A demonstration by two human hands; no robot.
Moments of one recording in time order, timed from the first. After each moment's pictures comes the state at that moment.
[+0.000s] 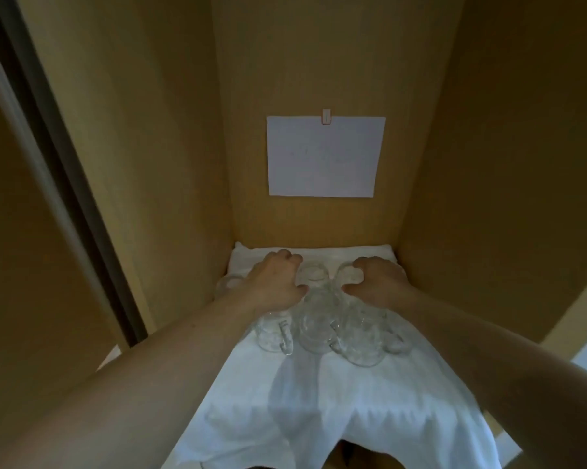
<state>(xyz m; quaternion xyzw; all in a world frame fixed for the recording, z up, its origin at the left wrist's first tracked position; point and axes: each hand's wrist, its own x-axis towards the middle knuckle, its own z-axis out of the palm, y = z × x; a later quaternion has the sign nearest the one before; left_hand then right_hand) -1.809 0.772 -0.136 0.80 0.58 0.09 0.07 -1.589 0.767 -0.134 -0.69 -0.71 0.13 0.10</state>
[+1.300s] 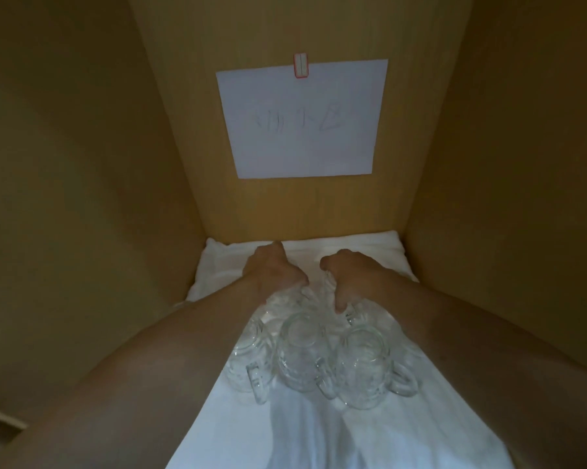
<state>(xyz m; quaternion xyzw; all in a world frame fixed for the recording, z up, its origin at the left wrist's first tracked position) -1.744 0.902 -0.163 0.61 0.74 0.12 0.28 -1.581 0.905 -0.171 -0.59 -0.79 0.15 -0.10</state>
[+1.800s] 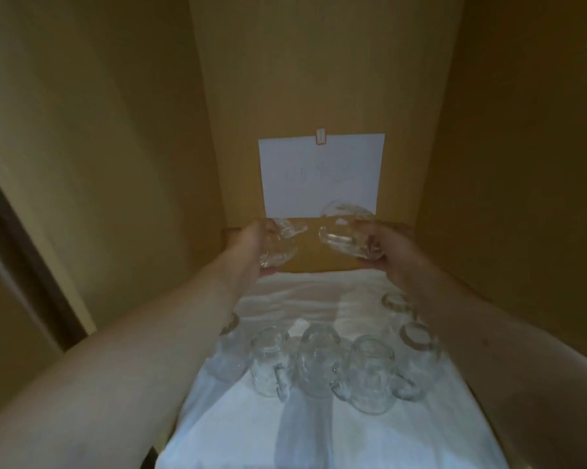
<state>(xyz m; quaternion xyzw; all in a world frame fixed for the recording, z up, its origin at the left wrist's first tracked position) -1.799 0.838 -0.054 0.30 0.59 0.55 0.50 -1.567 0.846 -0.076 -0.53 -0.41 0.49 0.56</state>
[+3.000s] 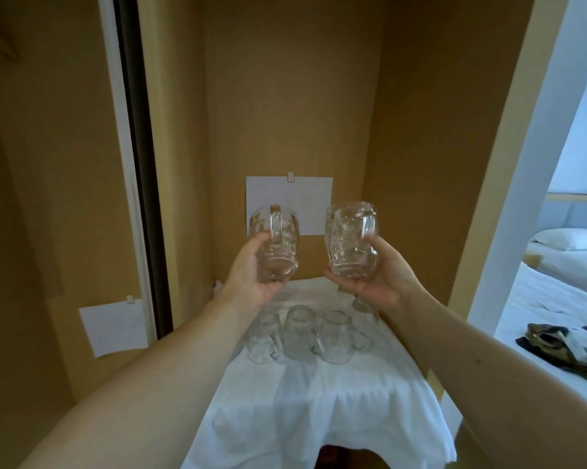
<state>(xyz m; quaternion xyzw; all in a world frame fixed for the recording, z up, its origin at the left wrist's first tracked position) -1.840 0.655 -0.048 0.26 0.29 0.56 0.73 -1.620 0.604 -0.040 -0.28 -0.31 0.65 0.63</state>
